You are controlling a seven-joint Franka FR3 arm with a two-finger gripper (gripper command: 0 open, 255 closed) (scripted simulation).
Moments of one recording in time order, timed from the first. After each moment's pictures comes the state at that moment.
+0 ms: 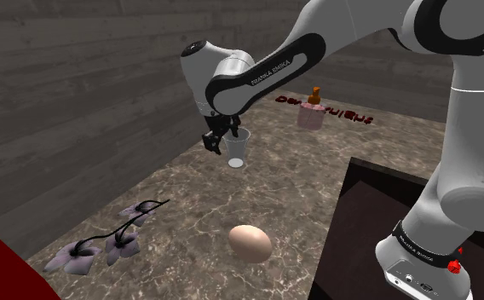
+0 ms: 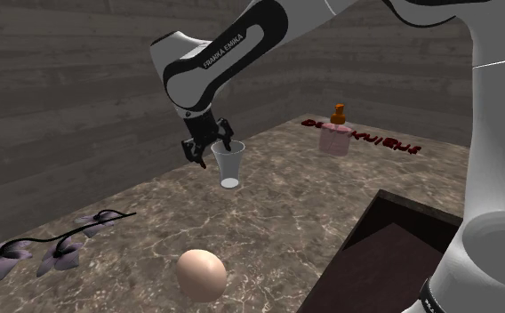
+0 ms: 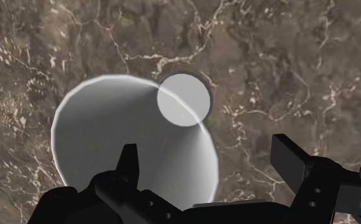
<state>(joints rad) 0.16 0.33 0.36 -1.81 -0.45 1.98 0.54</state>
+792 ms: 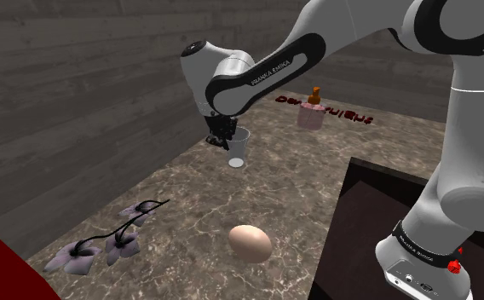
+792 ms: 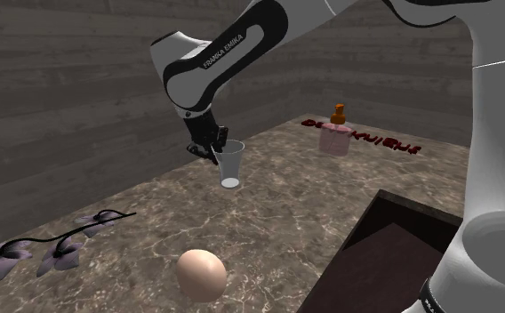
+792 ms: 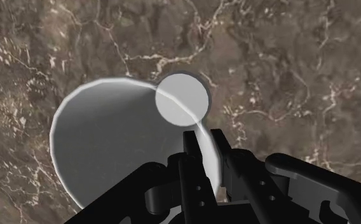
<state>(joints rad) 0.16 0.33 0.36 -1.81 -0.45 1.98 0.54</state>
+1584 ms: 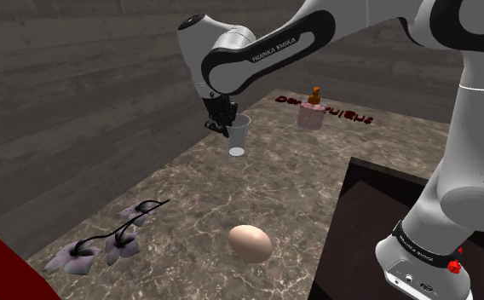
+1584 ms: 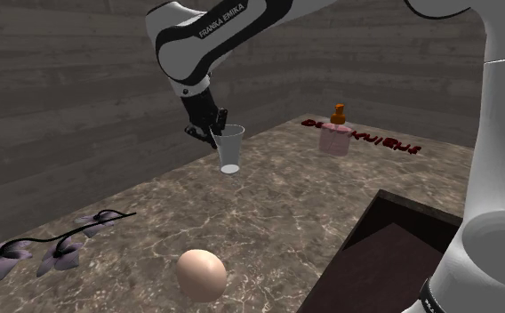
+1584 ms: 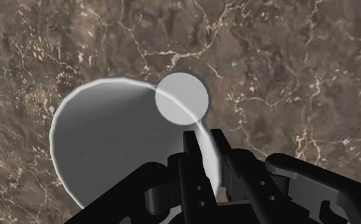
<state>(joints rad) 0.16 0.28 0.37 -1.75 -0.41 1.87 0.49</state>
